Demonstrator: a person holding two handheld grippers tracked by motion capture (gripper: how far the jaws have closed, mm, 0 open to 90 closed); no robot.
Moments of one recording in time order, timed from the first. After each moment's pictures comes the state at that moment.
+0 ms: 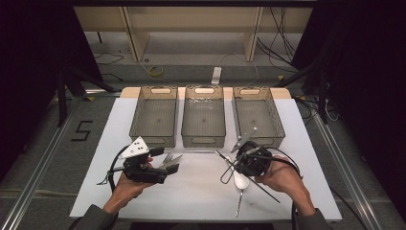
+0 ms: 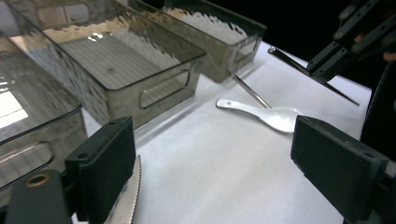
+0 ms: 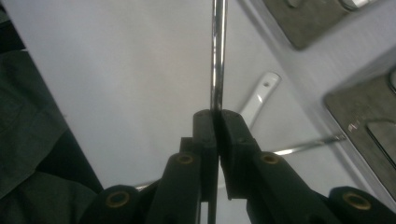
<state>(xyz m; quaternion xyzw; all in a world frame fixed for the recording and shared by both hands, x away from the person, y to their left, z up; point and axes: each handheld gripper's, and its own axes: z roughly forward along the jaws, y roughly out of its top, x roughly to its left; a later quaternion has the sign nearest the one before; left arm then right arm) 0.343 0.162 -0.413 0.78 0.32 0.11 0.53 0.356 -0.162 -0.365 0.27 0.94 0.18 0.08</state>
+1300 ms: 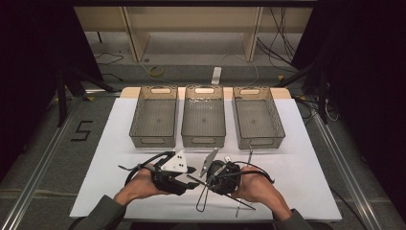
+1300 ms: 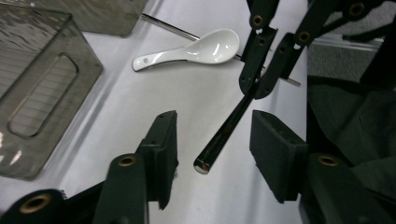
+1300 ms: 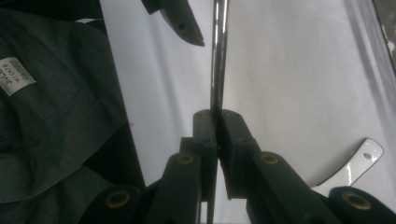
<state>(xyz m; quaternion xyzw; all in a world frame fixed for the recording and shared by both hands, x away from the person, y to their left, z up) 0.336 0.096 -0.406 0.91 0.10 0.07 0.39 0.331 -0.095 -0.390 0.13 0.98 0.16 0.04</state>
